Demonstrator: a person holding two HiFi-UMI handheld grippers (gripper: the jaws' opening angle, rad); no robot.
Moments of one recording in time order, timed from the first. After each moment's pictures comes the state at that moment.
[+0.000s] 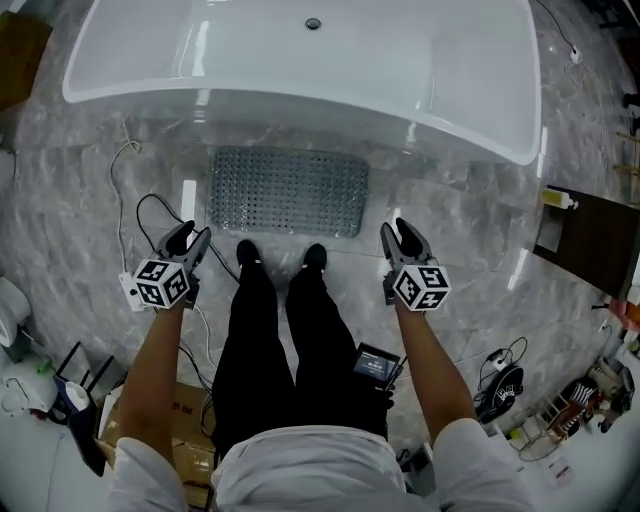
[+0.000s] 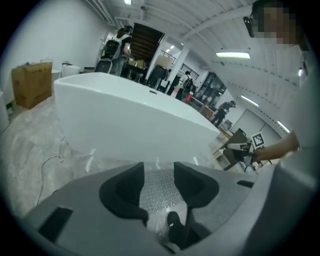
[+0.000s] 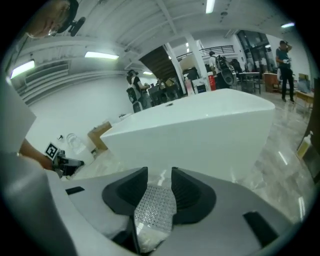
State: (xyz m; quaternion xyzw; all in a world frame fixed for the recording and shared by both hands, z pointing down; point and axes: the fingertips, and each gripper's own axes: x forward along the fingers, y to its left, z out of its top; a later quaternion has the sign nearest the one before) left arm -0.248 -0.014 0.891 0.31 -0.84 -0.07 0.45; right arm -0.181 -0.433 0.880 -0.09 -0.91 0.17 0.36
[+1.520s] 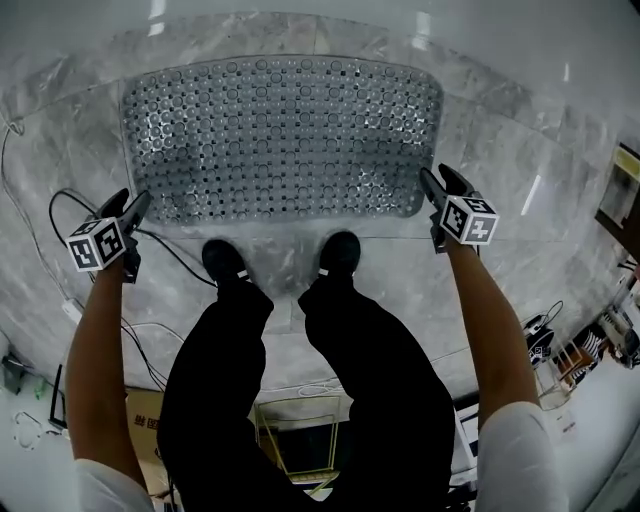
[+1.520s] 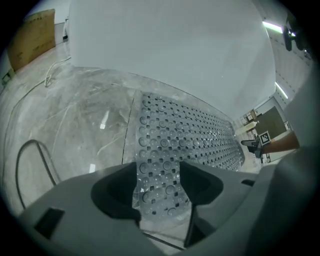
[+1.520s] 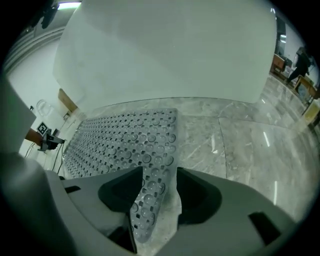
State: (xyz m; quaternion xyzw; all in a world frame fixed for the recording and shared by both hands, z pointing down) left arm -0.250 0.119 1.447 0.23 -0.73 -0.05 0.64; right arm -0.120 -0.495 1.459 -0.04 -0.81 0.13 0.56
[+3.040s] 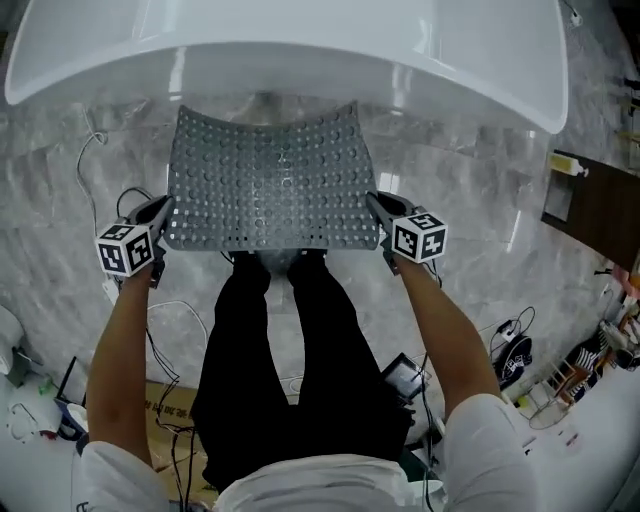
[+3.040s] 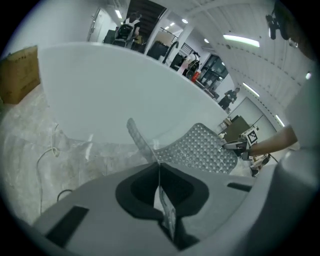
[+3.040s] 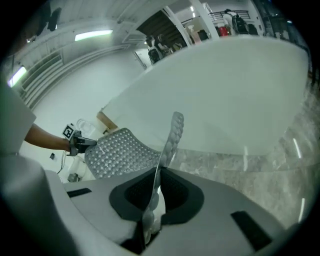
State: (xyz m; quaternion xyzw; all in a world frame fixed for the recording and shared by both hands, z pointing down) left arm -0.291 0.025 1.048 0.34 -0.77 -0.04 0.53; right arm -0.179 -0.386 1.068 -0.18 -0.84 0.18 0.49
